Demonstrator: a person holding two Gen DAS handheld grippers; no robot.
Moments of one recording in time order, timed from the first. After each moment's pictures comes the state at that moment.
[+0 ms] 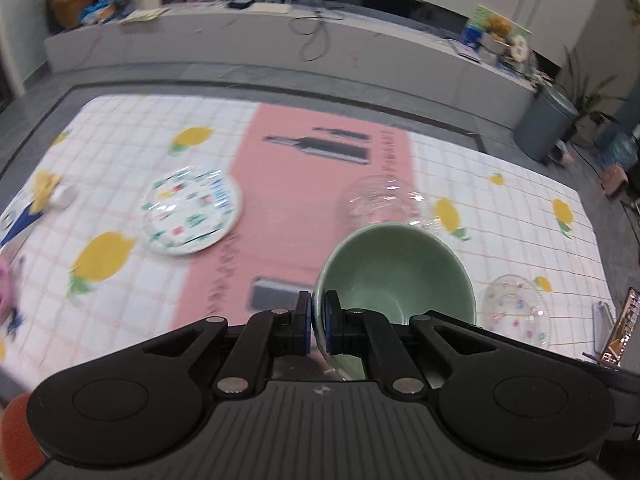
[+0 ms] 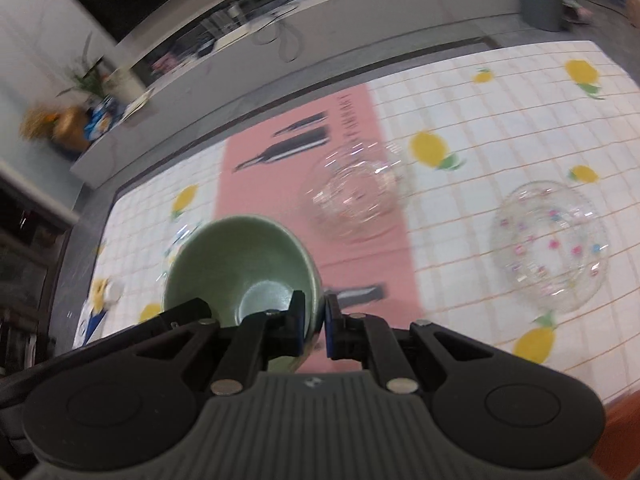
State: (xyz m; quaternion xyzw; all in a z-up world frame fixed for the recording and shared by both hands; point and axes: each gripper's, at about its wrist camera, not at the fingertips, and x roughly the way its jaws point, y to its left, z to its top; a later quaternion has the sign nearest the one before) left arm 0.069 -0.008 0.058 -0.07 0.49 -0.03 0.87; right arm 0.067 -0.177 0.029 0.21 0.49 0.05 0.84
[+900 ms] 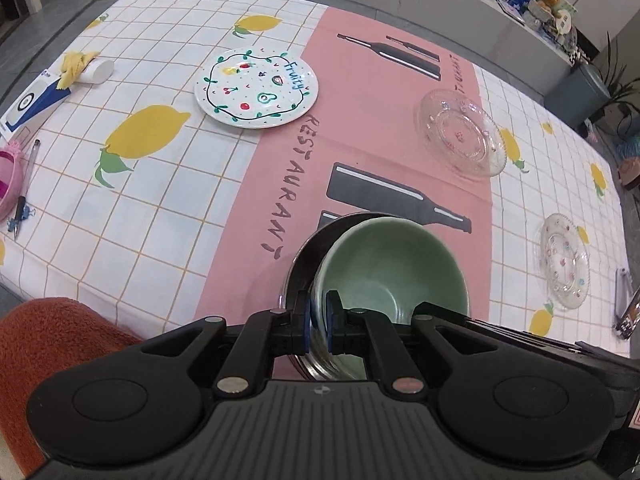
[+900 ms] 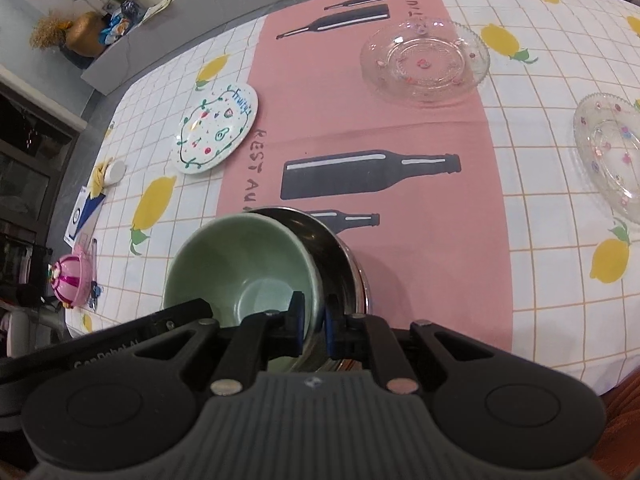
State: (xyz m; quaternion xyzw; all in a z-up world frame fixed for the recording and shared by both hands) left arm 0.038 0.060 -0.007 -0.11 0.58 -0.02 0.81; right arm 0.045 -0.109 -0.039 0.16 0.58 0.10 0.80
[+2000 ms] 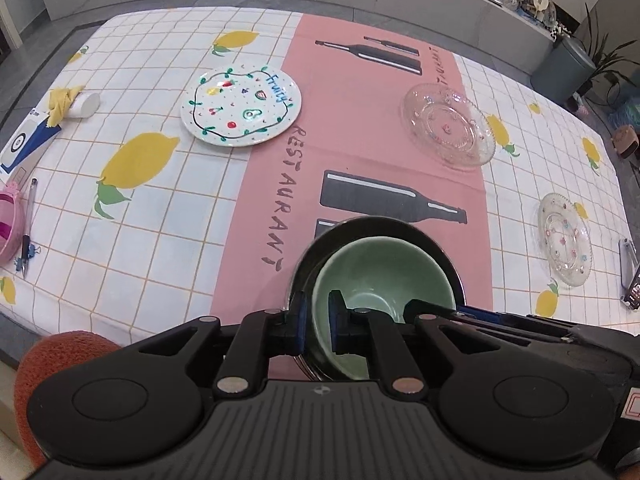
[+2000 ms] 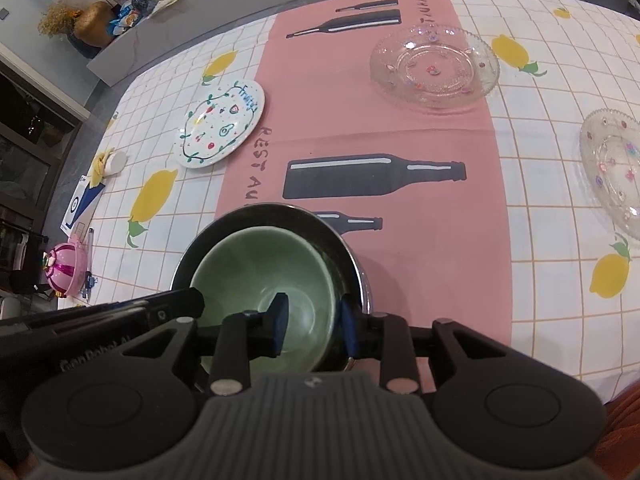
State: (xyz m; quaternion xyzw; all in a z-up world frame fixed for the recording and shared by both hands) left arm 0.039 0.056 0.005 -0.06 0.57 -0.04 0.82; right arm 0.042 -0.108 -0.037 0.15 0.56 0.11 0.81
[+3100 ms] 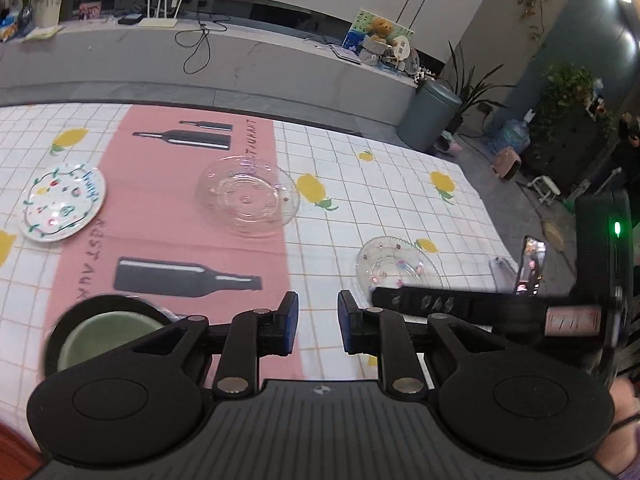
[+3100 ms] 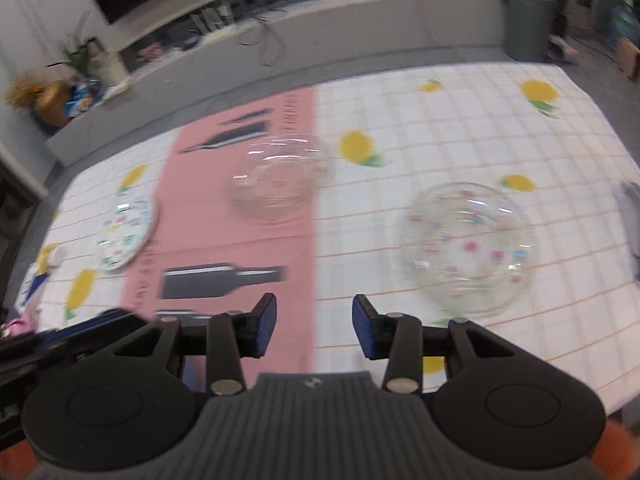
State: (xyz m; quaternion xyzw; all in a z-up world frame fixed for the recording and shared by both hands) left arm 0.022 -0.084 0.033 -0.08 0.43 -0.20 0.87; right arm 0.038 -0.277 -0.012 0.16 0.48 -0.01 0.86
